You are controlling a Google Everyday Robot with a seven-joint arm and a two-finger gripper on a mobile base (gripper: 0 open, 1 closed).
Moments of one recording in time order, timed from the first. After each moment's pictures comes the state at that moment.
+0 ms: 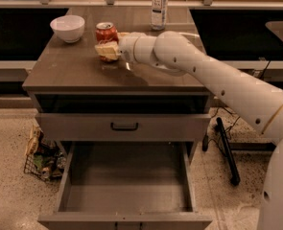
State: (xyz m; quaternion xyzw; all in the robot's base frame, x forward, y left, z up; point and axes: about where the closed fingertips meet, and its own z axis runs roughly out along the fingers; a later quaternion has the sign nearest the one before) arm 0.768 0.094 0.881 -0.37 0.67 0.25 0.59
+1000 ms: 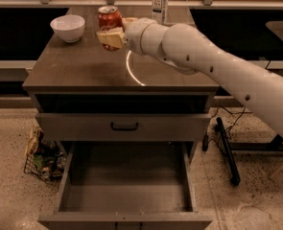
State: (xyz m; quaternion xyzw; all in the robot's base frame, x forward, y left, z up) arm 0.742 0.063 0.948 -0.33 0.65 0.20 0.65
